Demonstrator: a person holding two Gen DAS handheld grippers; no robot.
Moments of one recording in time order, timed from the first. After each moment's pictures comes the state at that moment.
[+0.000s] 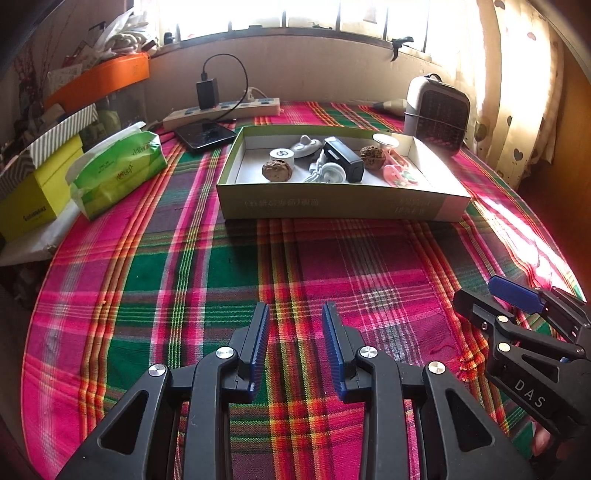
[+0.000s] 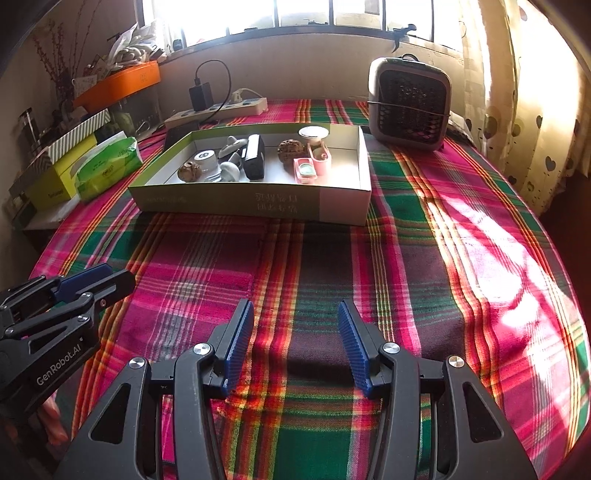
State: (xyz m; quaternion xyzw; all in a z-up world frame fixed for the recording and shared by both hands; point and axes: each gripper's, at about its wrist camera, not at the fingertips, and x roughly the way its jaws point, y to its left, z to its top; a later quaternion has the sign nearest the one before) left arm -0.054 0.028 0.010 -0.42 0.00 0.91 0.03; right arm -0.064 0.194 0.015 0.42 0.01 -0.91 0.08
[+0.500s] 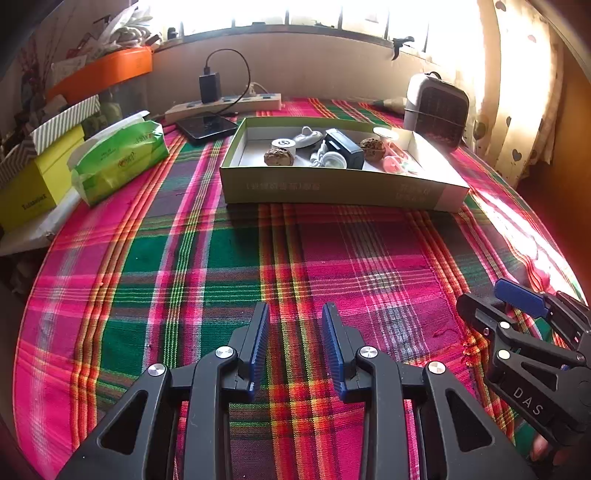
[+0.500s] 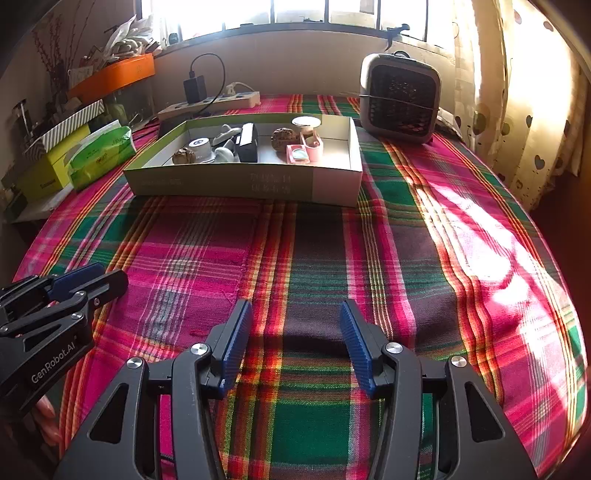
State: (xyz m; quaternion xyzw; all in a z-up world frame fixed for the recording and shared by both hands) left arm -0.046 0.026 0.004 -0.42 -0.01 0.91 0.03; right arm -0.051 0.190 0.011 0.42 0.03 -0.91 0.06
